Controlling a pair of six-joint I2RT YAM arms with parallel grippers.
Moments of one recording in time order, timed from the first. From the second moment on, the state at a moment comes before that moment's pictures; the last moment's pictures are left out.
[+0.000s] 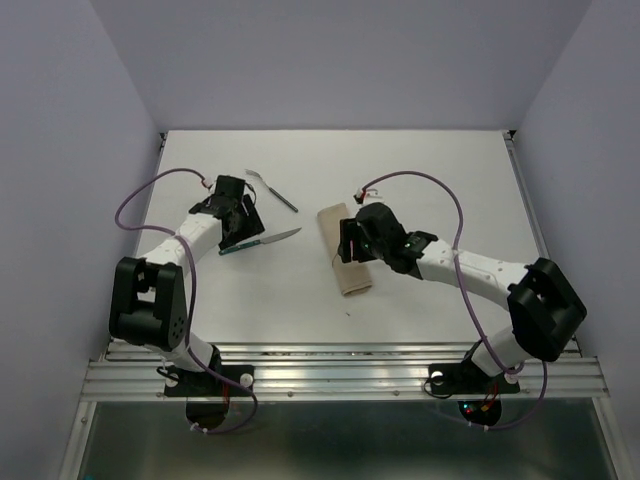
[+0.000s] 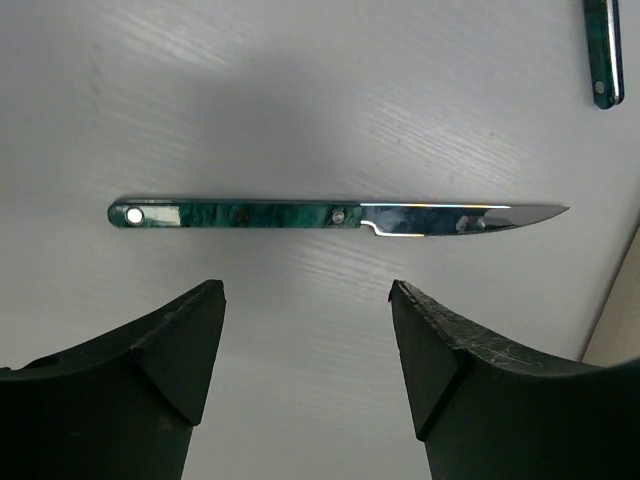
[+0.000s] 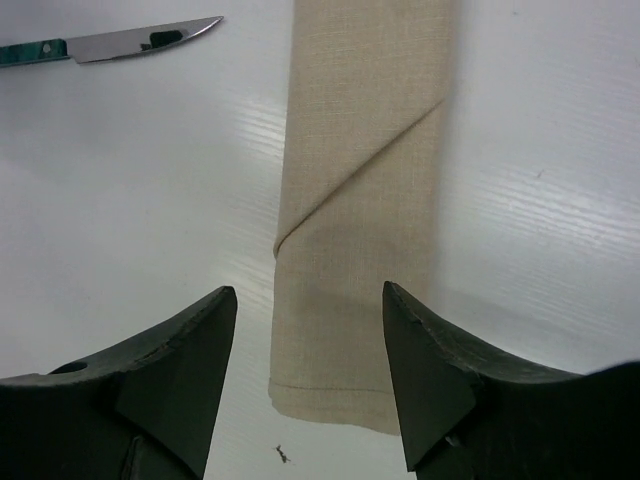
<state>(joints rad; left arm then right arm) -0.21 1.54 1.01 -0.47 -0.15 -0.57 0.77 1.49 0.95 -0.16 0.19 0.50</state>
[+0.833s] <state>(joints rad) -0.21 1.76 1.21 -0.56 -0.27 -0.98 0.77 1.56 1.01 -0.17 0.10 0.44</state>
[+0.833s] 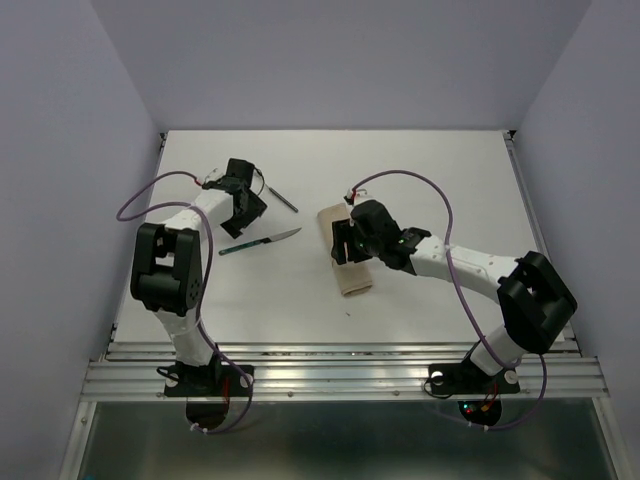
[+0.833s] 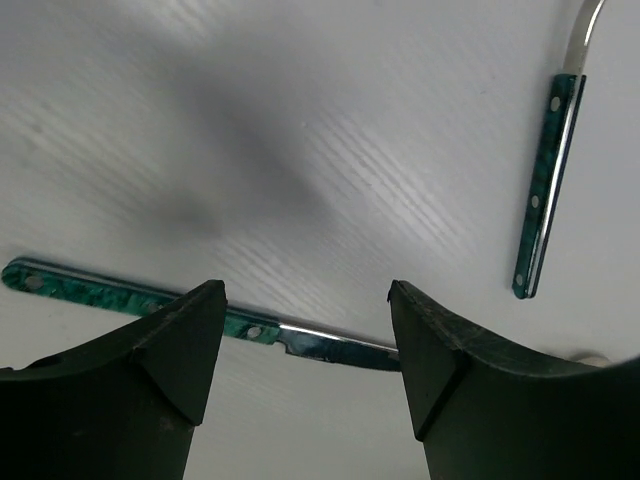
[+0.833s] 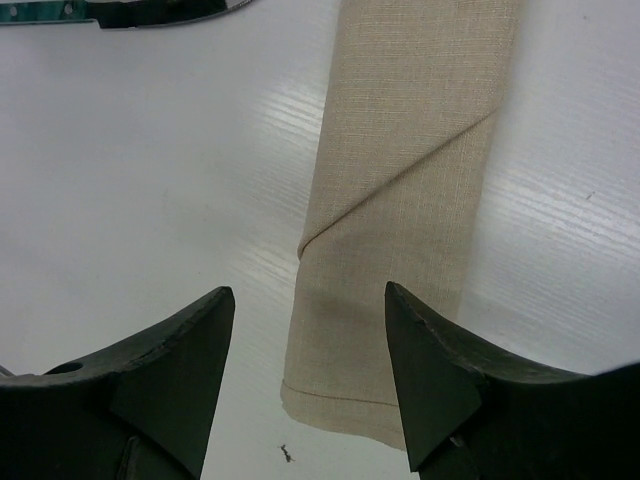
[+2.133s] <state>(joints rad) -0.34 1.49 1.01 -0.58 -0.27 -0.71 0.77 1.52 0.98 -0.17 0.10 0.46</state>
